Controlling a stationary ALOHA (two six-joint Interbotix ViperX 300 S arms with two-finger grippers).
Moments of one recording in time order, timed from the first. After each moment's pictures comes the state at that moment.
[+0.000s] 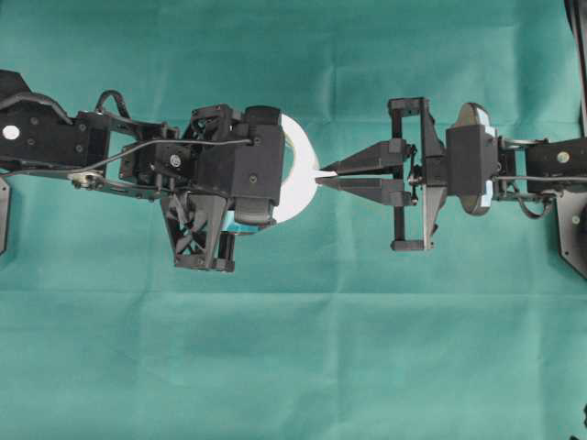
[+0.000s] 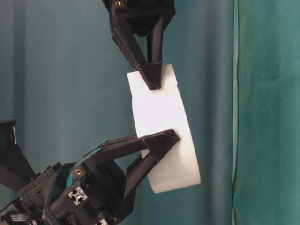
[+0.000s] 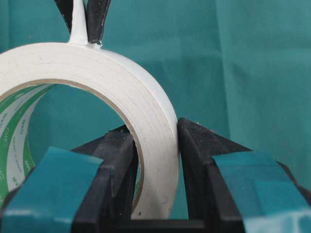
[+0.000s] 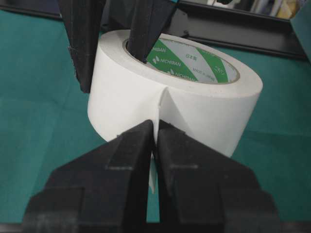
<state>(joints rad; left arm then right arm) -0.03 -0.12 0.37 -0.01 0.53 0.08 -0.05 -0.23 0.91 -0.04 -0.56 0.02</state>
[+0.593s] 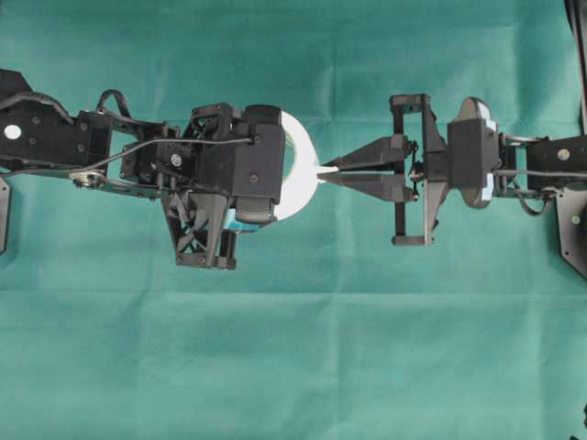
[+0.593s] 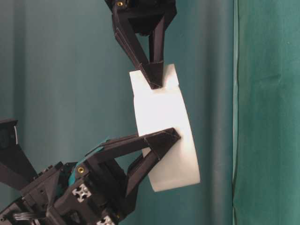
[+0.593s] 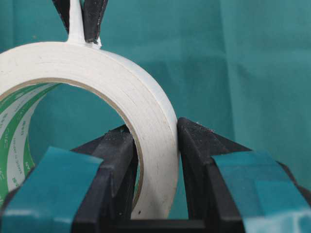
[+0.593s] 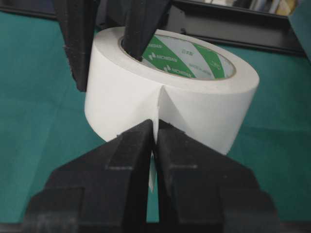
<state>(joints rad) -0.03 -0.12 0.37 -0.01 0.53 0.08 -0.07 -0.23 0.93 -0.02 -0.56 0.03</state>
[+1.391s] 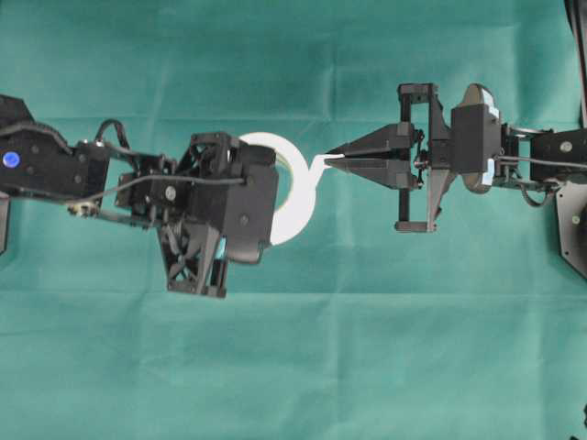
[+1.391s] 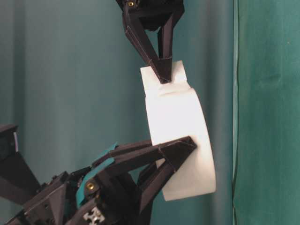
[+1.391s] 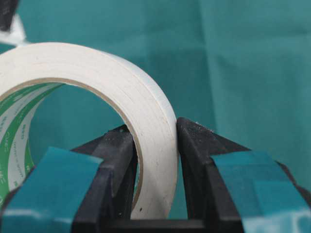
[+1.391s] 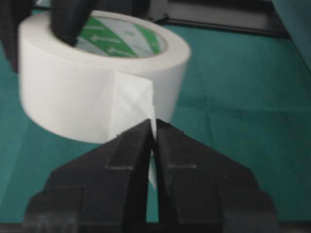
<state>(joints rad) -0.11 -0.12 0.41 -0.01 0.49 0.08 -0.11 -0.23 0.96 -0.01 -0.56 0.02</state>
